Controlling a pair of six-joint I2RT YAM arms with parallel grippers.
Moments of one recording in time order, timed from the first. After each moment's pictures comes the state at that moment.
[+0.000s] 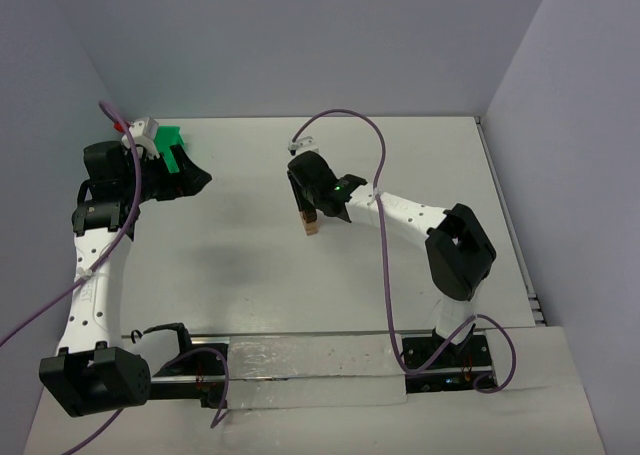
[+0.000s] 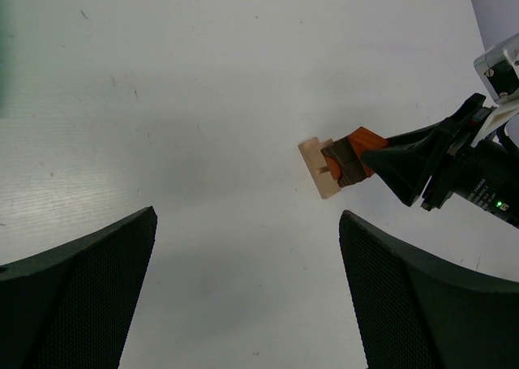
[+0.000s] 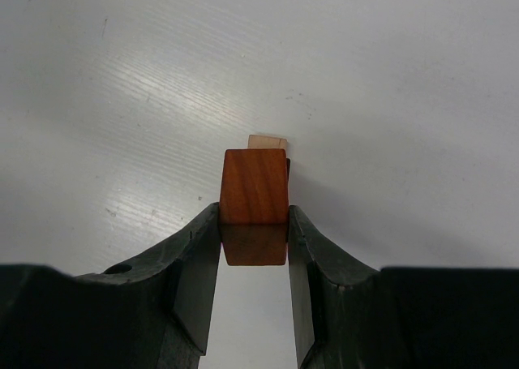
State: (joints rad) left arm 0.12 1.09 1.12 -0.54 0.51 -0.20; right arm 0.80 1.81 1.41 -0.35 0.33 0.28
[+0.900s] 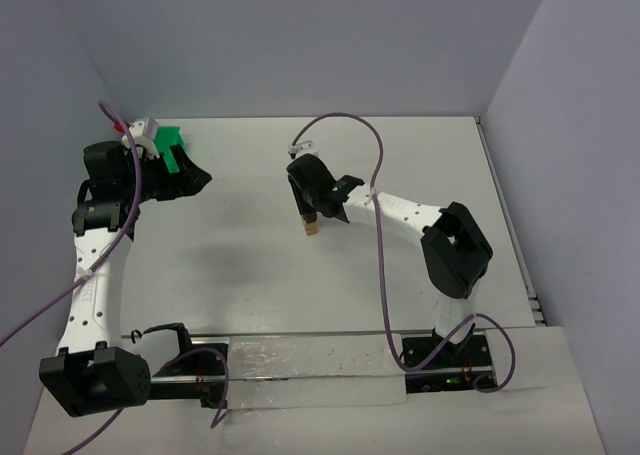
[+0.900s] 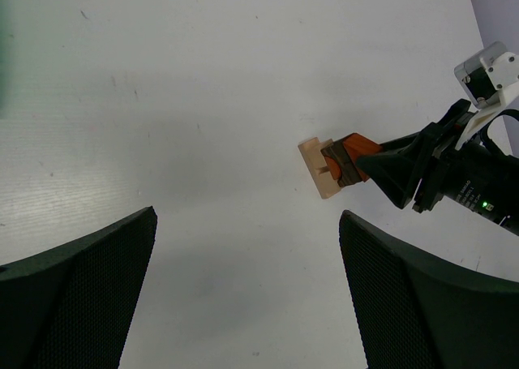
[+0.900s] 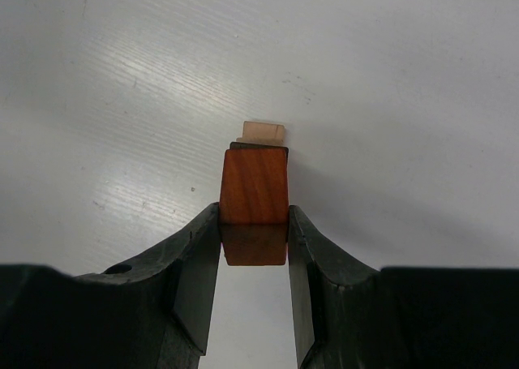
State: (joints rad) left arm 0.12 1.09 1.12 -0.54 0.51 -0.20; right arm 0.80 1.84 1.41 -0.37 0.32 0.30
